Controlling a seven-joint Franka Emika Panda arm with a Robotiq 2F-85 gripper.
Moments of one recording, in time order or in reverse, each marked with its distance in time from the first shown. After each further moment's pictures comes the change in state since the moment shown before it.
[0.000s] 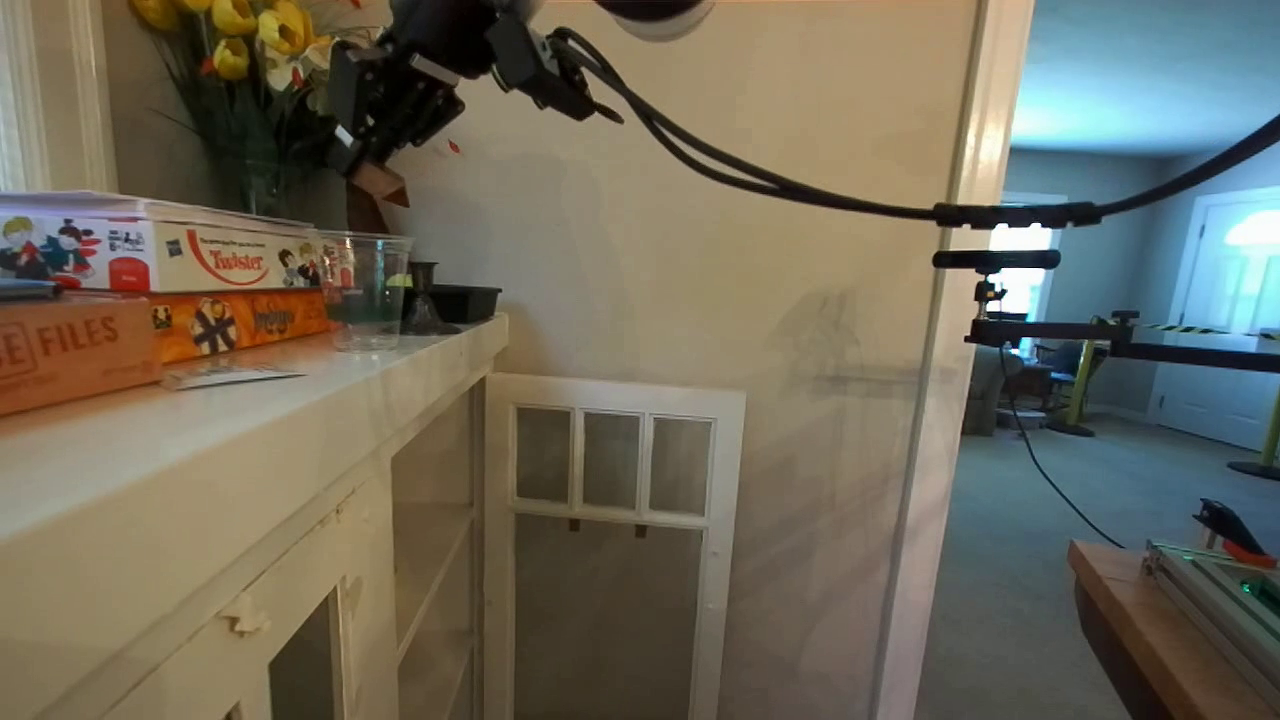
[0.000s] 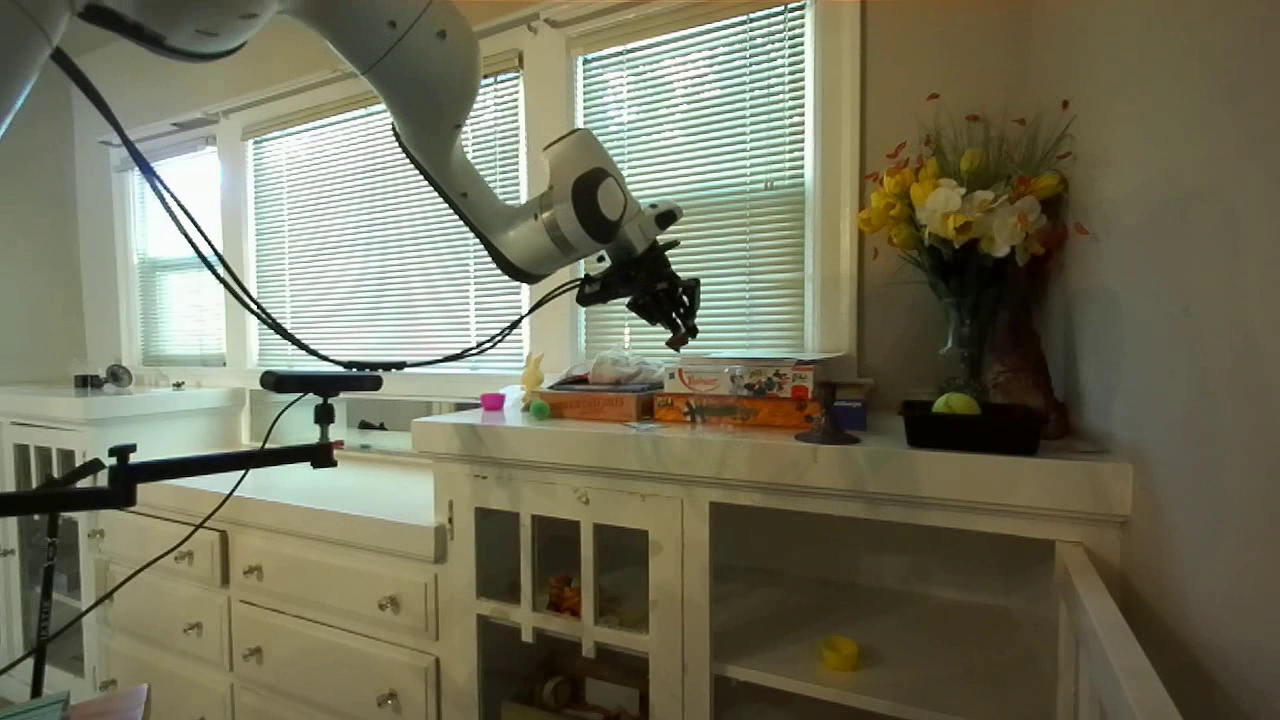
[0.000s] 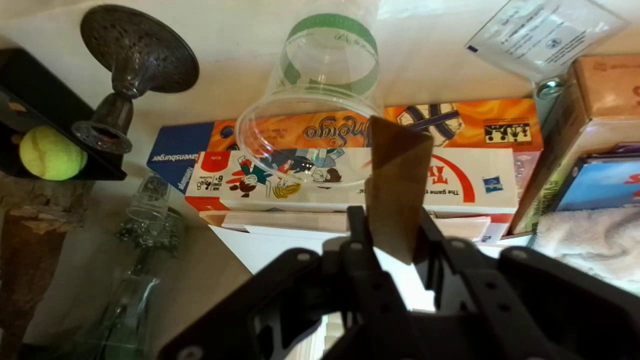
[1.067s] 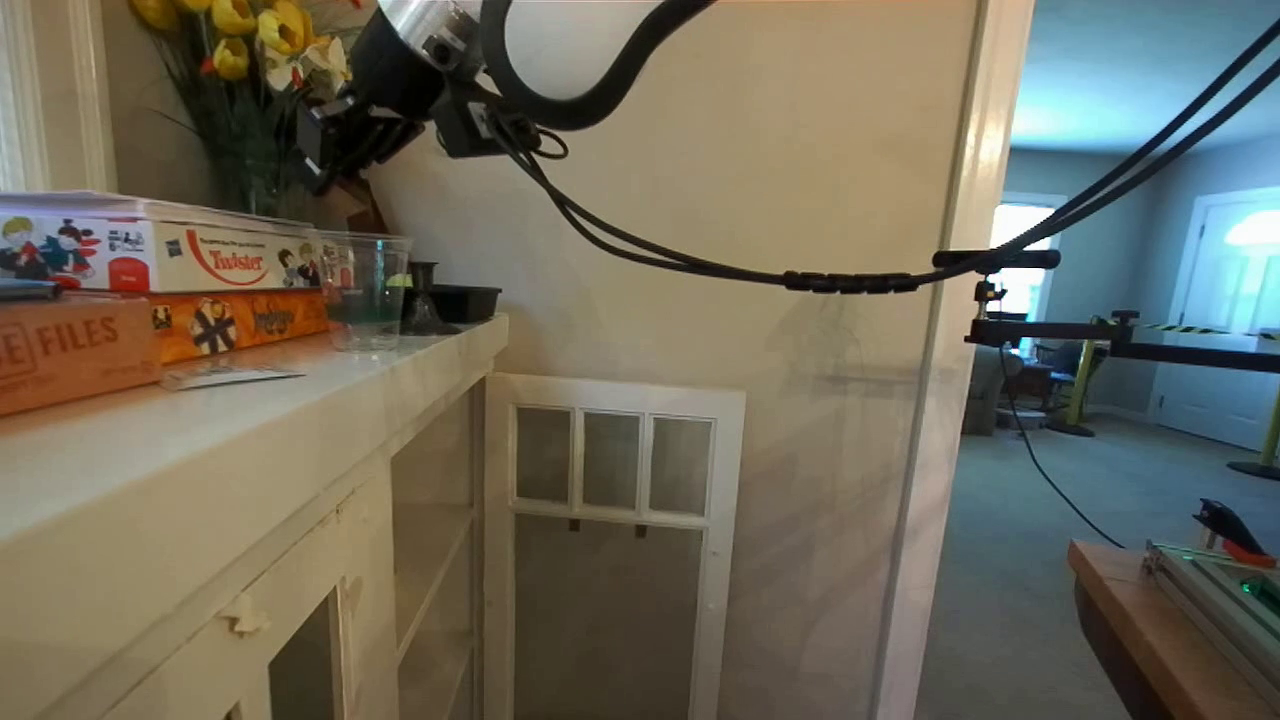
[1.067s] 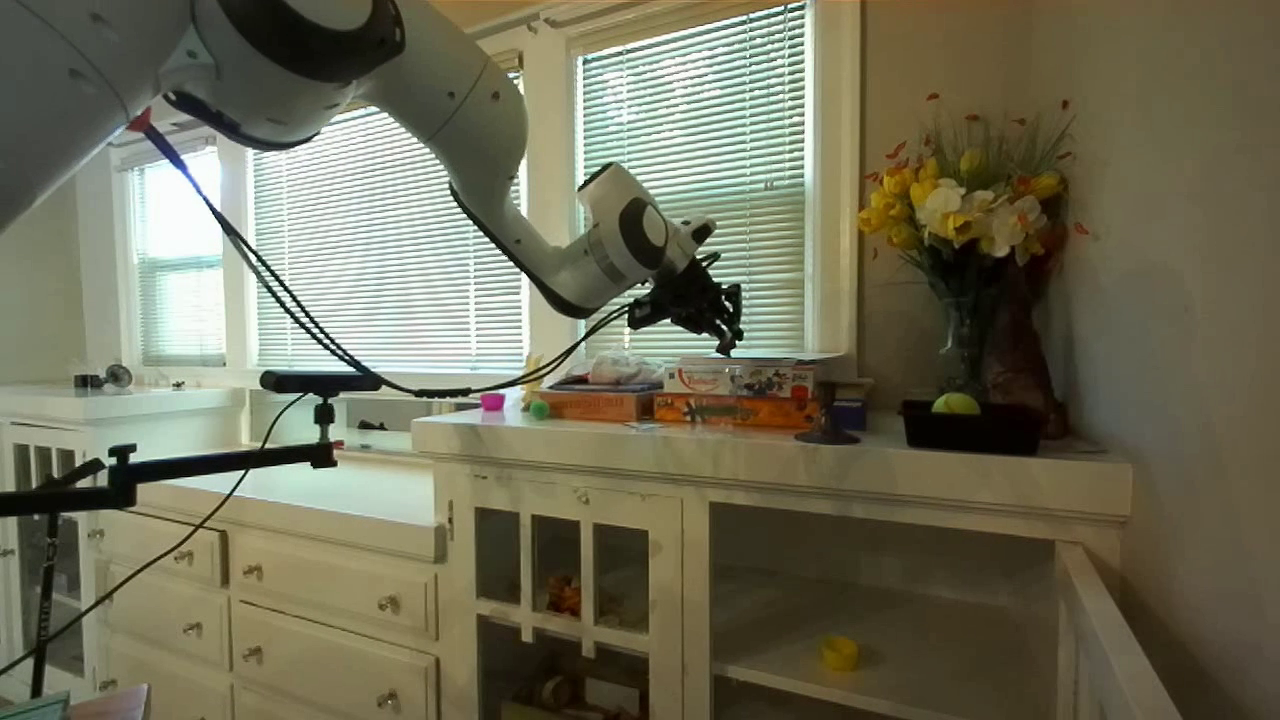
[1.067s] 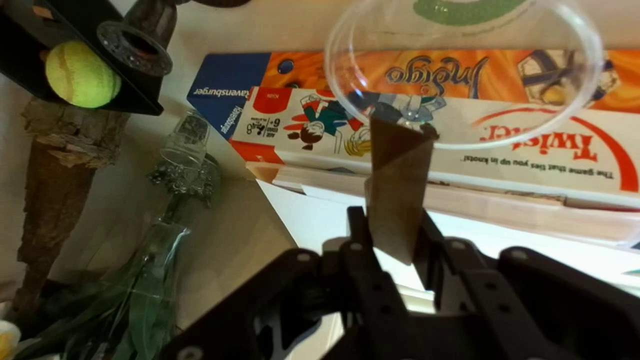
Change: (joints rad) arm 0.066 0.226 -0.158 0.254 -0.051 0.080 0.000
